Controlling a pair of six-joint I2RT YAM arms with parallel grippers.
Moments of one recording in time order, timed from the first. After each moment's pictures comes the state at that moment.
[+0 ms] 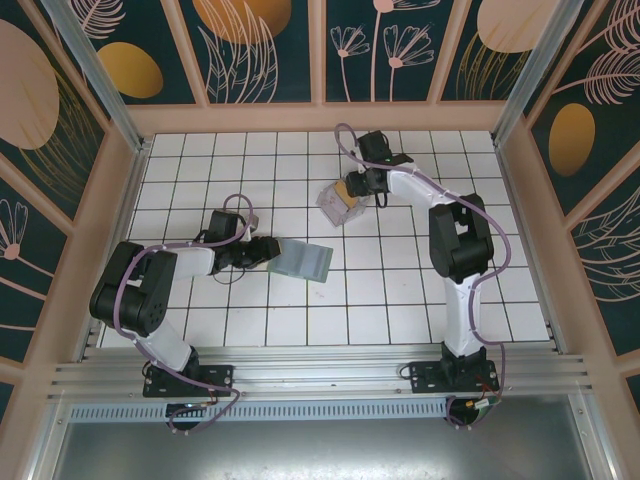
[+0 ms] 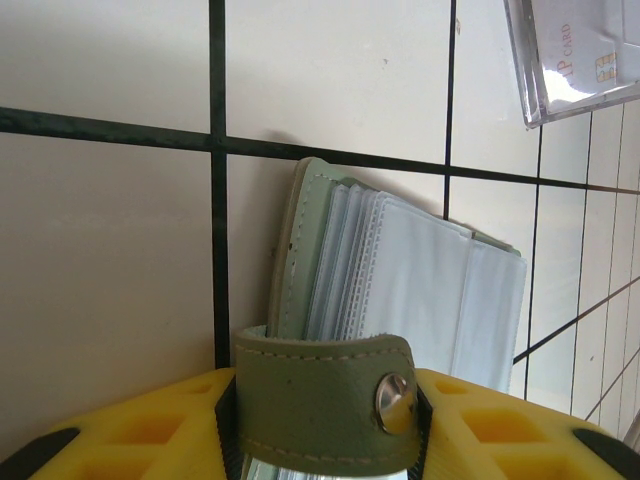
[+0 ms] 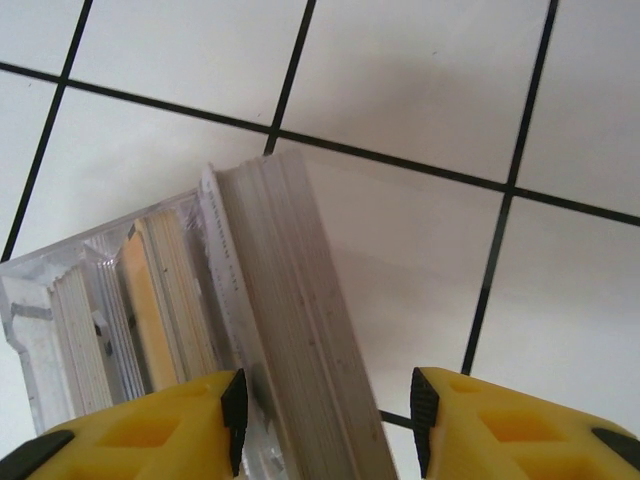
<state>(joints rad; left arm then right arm) -0.28 1.67 0.66 0.11 0.56 -0.64 0.40 2.11 1.68 -0.55 0.01 0.09</state>
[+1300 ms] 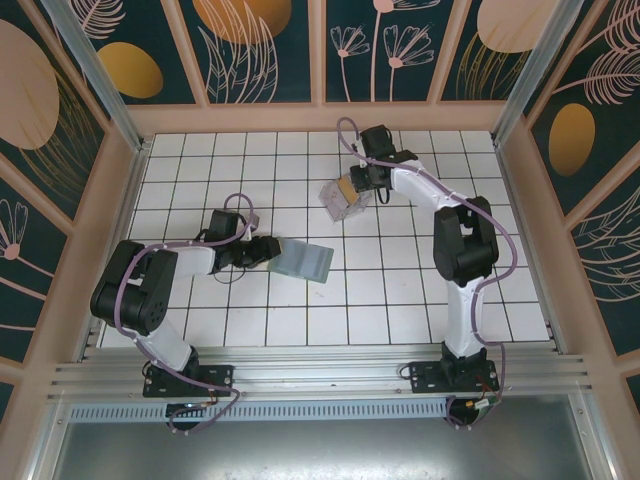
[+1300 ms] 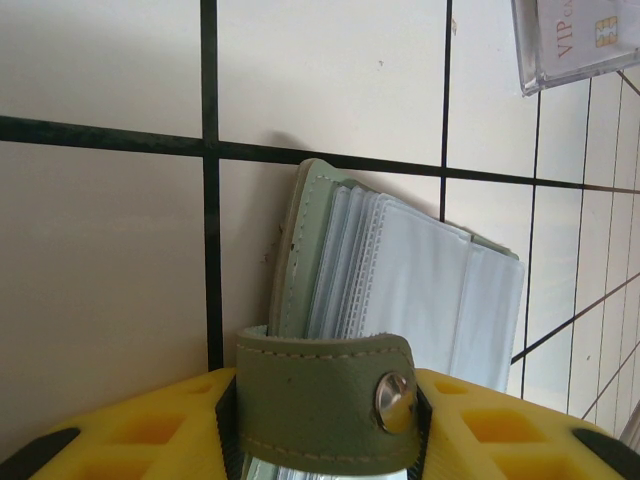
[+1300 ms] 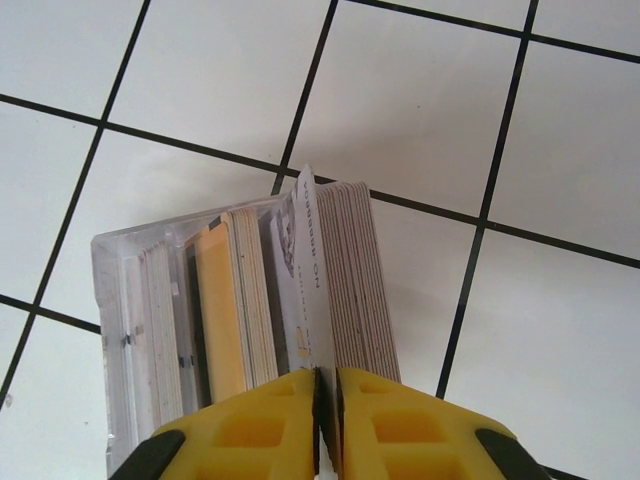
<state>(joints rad) -0.28 1.68 0.67 0.11 0.57 -0.64 0.40 2.06 1.69 -0.56 0.01 0.07</state>
